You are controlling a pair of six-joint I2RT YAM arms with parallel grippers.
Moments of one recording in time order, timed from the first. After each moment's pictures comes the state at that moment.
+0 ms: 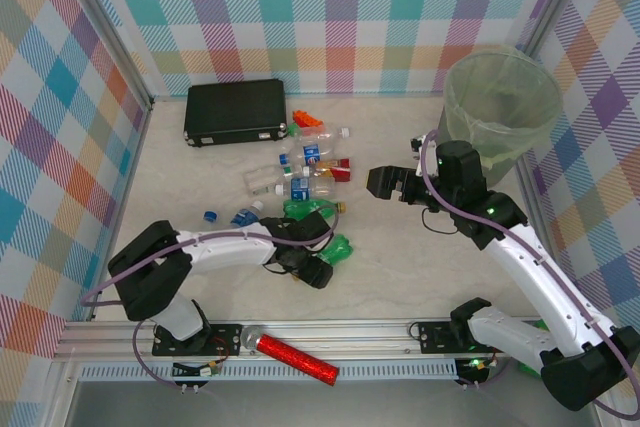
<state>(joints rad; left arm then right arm) -0.97 1.55 0.85 -0.59 0.07 -0.39 0.48 0.98 1.01 -0.58 -0.30 0.55</state>
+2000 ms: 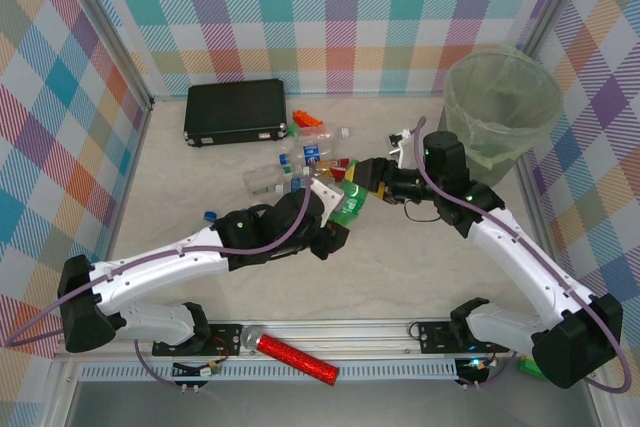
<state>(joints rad) -1.10 1.24 1.08 -0.52 -0.10 -0.41 0.48 1.11 0.98 -0.30 -0.71 0.85</state>
